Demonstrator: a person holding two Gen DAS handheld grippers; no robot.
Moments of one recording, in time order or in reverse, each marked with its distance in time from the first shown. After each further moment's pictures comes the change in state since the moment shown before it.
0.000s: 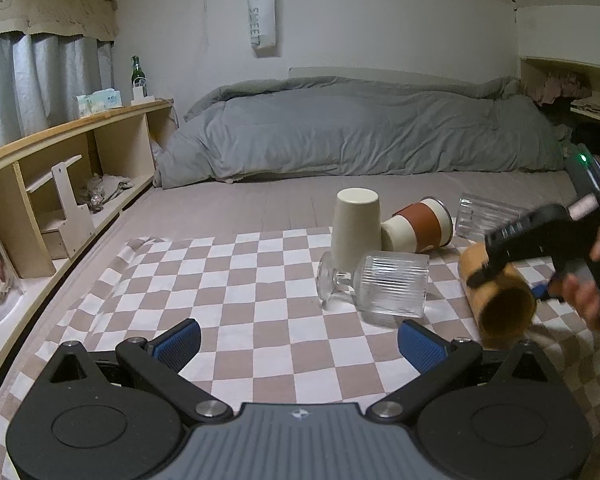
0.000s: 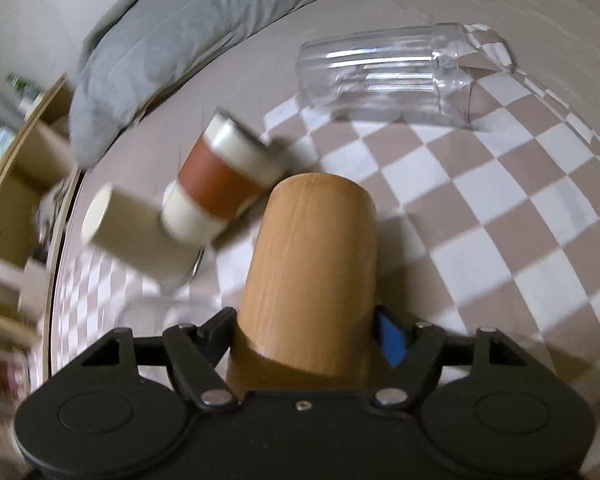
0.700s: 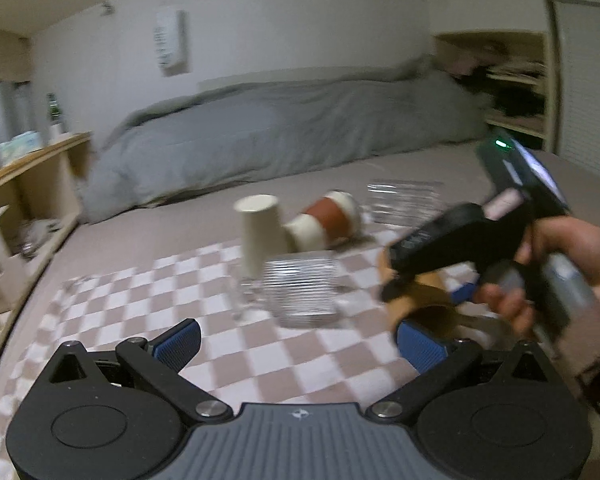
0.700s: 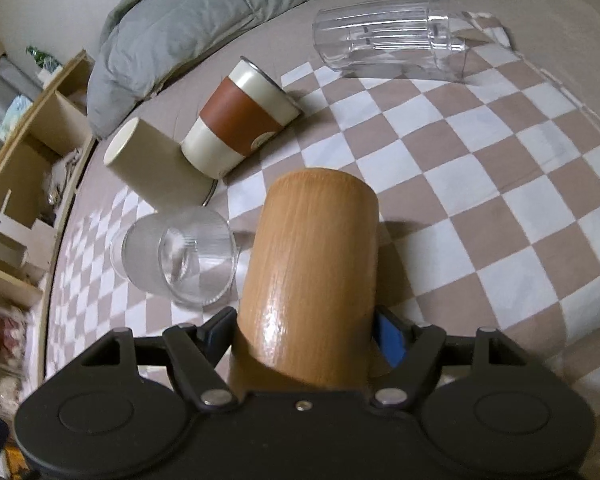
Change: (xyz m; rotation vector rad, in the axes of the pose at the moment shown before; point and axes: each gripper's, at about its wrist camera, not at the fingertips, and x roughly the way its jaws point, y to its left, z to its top) left arm -0.003 -0.052 -0.002 0.188 -0.011 -0.206; right arm -0.005 -0.004 -0.040 -0.009 -0.013 0.025
